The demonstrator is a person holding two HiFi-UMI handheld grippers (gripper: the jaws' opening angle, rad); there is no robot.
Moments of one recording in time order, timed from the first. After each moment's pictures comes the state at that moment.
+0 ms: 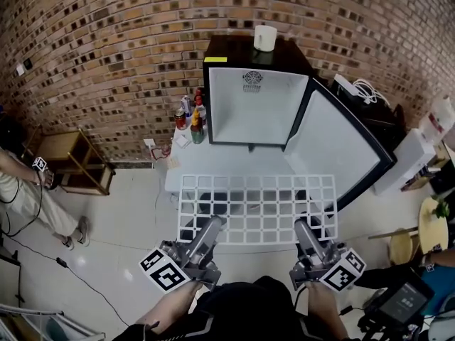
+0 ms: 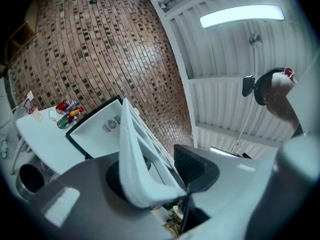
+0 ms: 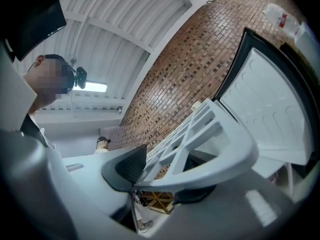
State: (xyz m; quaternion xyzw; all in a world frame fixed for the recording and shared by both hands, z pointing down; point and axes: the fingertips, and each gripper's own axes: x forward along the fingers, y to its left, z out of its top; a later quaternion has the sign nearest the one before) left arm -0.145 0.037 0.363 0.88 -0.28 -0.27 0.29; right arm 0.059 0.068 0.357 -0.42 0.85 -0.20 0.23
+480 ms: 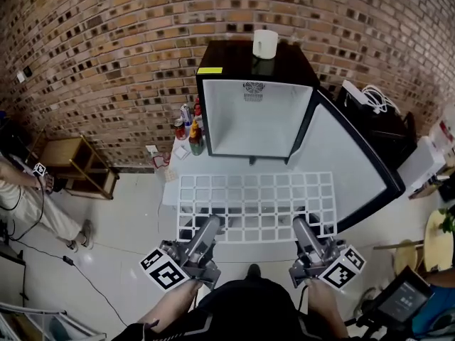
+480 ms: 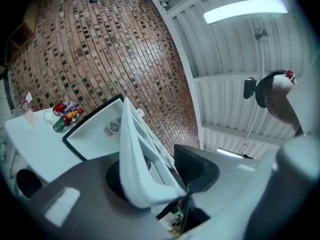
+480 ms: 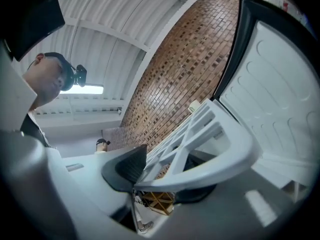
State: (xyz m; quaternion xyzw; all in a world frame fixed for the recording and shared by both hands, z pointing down) left arm -0.114 -0.041 0.360 0.87 -0.30 -0.27 0.29; right arm 0.092 -0.019 0.355 -0.41 0.86 -0.21 0.23
